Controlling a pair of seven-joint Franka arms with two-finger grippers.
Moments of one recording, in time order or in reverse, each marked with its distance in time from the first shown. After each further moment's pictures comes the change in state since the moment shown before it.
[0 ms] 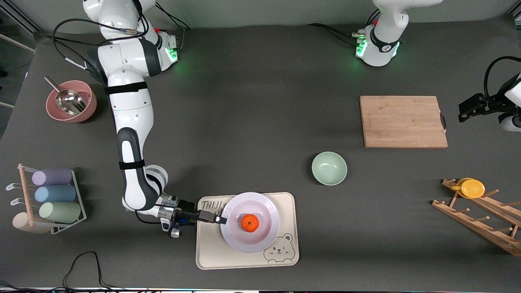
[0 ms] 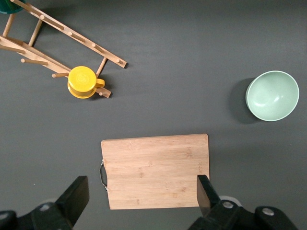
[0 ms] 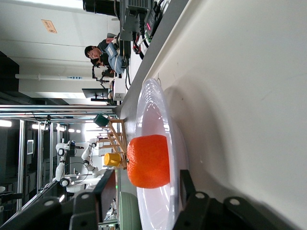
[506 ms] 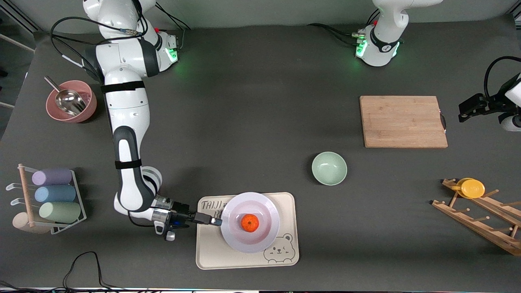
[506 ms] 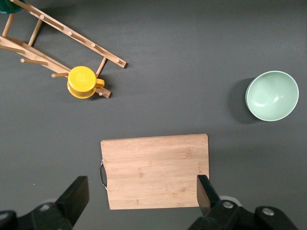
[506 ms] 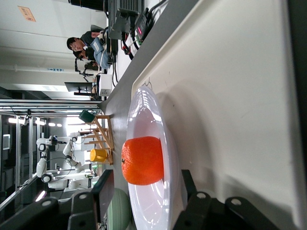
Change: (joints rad) left arm 0.000 0.000 0.000 0.000 -0.001 0.000 0.000; right arm -0.012 -0.018 -0.056 0.026 -0.120 -0.016 0.066
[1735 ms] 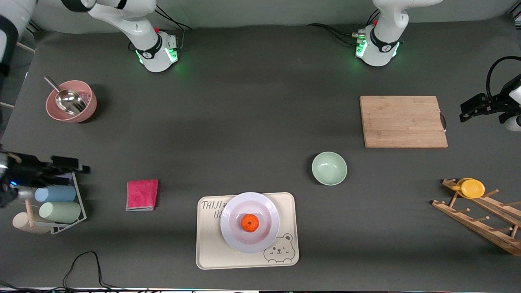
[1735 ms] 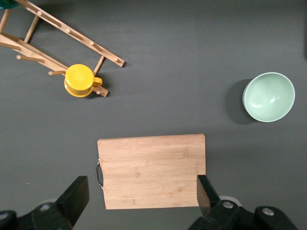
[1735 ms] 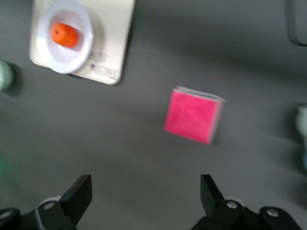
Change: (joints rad) left arm 0.014 -0.001 0.000 -0.003 -0.030 0.000 0.001; right arm -0.262 -0.770 -0.018 -0.152 -1.356 -0.419 0.155
